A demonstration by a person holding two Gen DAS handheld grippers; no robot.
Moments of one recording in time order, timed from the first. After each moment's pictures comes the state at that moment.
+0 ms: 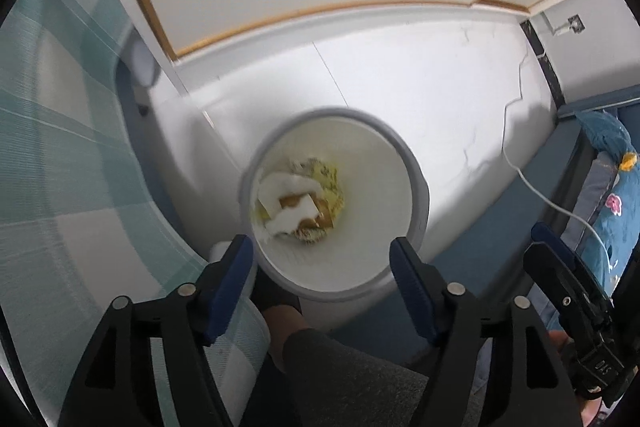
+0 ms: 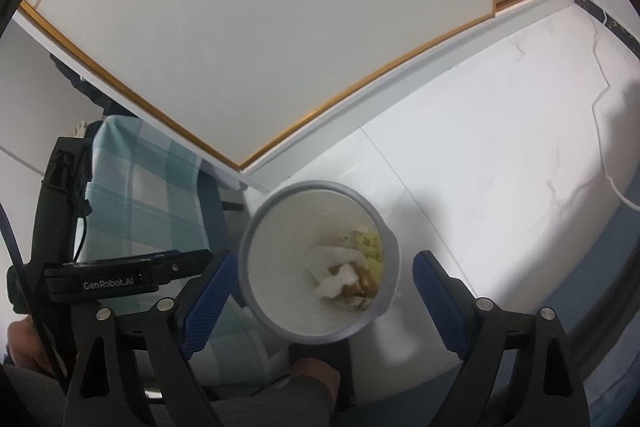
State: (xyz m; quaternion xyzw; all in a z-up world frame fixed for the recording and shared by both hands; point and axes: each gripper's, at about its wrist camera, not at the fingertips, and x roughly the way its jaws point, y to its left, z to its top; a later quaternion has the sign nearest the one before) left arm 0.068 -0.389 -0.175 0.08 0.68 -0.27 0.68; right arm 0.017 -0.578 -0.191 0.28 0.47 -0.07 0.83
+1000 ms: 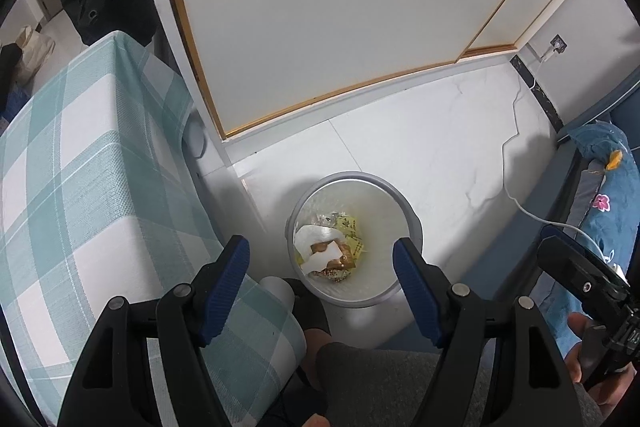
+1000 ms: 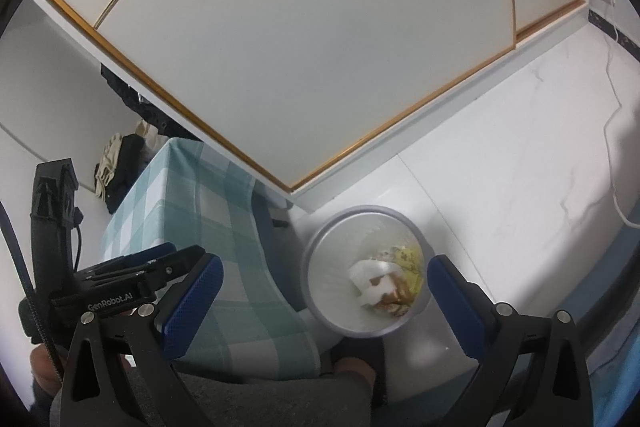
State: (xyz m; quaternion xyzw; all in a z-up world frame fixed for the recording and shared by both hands) left arm 0.050 -0.360 -0.104 0.10 0.58 -0.27 0.77; right arm 0.003 -0.560 -0.117 0.29 0.43 -0.04 0.85
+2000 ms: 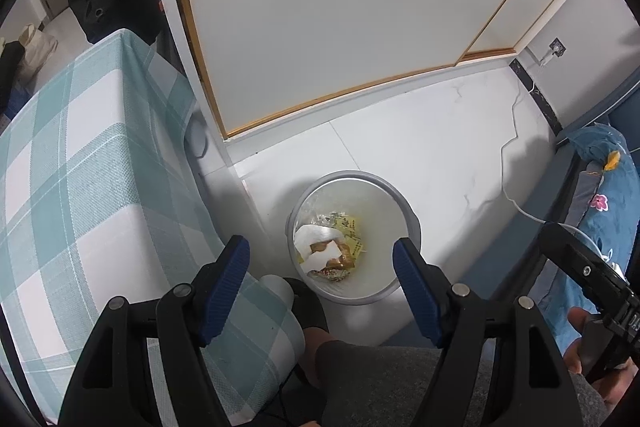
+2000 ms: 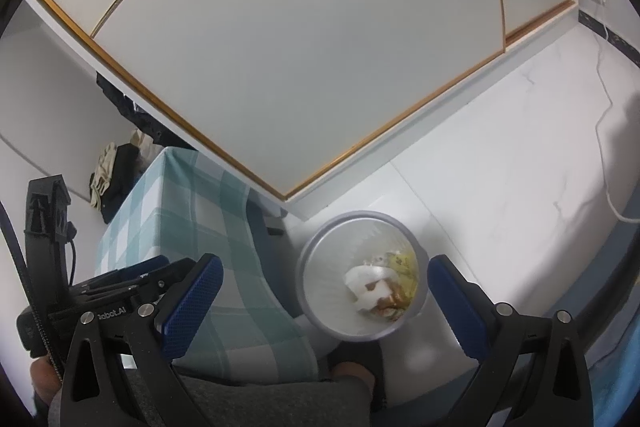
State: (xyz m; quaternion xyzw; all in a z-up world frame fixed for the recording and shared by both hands) left arm 0.043 -0.356 -0.099 0.10 0.57 -0.26 0.77; right arm -0.004 -0.561 -0.117 0.30 0.42 -0.05 0.86
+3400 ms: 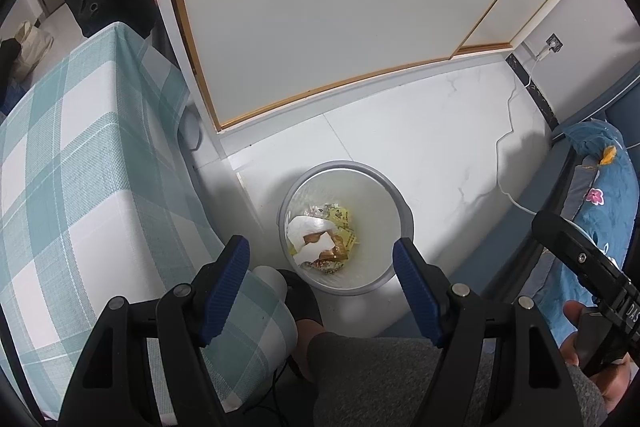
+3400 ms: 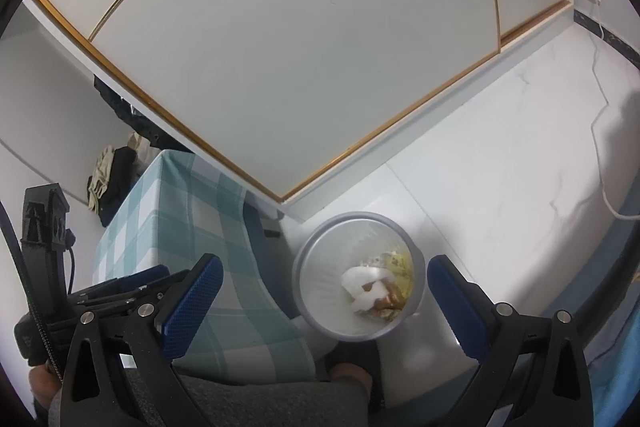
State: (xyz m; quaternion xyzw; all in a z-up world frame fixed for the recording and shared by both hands) left arm 0.039 -0.359 -0.099 0.10 0.58 -0.27 0.76; right arm -0.008 -0.559 -0.116 0.29 0.42 -0.06 0.86
